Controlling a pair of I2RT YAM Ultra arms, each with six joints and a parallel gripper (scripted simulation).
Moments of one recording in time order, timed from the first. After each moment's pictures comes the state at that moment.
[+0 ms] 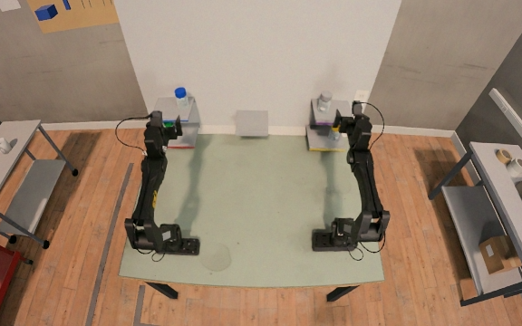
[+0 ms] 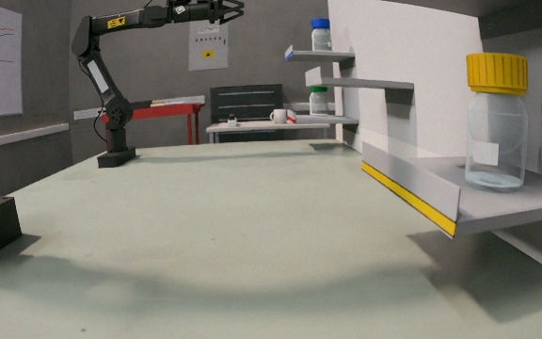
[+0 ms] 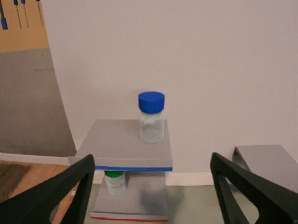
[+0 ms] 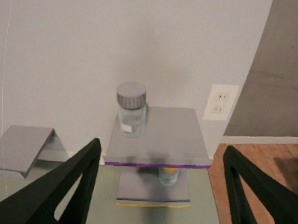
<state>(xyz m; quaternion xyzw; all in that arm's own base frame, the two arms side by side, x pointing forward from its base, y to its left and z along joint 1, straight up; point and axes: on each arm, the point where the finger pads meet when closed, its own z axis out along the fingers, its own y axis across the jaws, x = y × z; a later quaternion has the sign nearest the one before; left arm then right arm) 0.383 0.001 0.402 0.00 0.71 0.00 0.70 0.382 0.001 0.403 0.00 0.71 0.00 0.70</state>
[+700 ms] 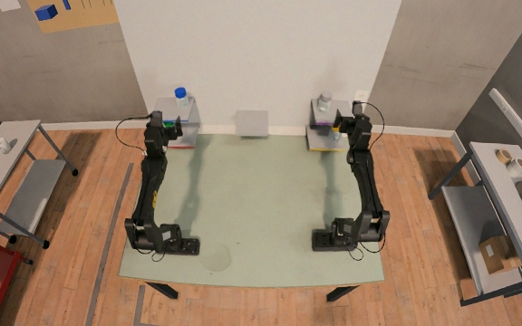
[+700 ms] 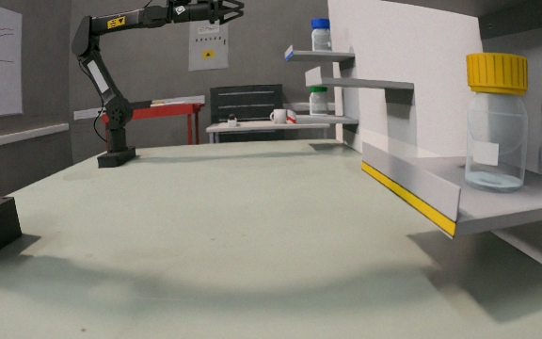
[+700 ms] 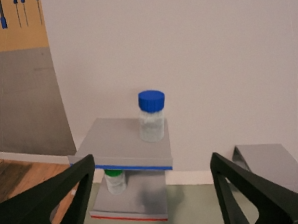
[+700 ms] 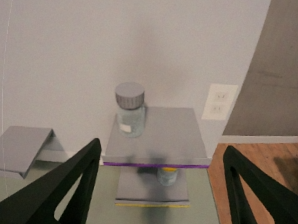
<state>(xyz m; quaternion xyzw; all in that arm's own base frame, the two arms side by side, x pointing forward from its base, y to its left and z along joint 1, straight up) 0.382 0.001 0.400 0.00 0.71 0.00 0.70 0.382 -0.001 0.403 0.00 0.71 0.00 0.70</state>
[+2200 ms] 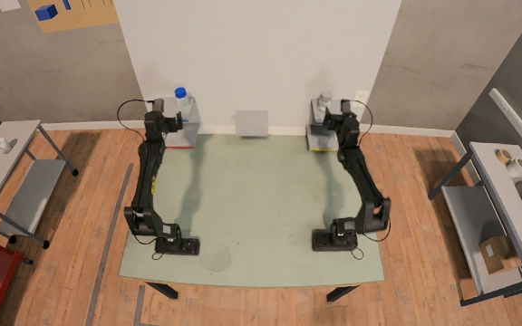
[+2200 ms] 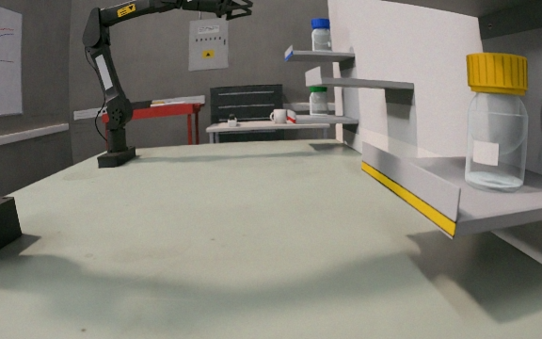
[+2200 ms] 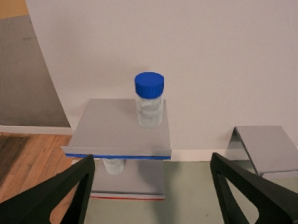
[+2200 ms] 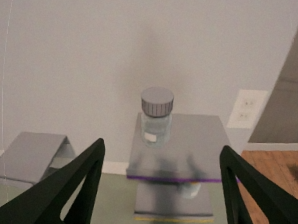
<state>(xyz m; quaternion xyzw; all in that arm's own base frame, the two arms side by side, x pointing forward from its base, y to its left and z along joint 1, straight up) 0.406 -0.001 0.403 0.00 0.78 -0.01 0.62 0.414 0.043 0.386 0.00 0.70 0.02 0.71</state>
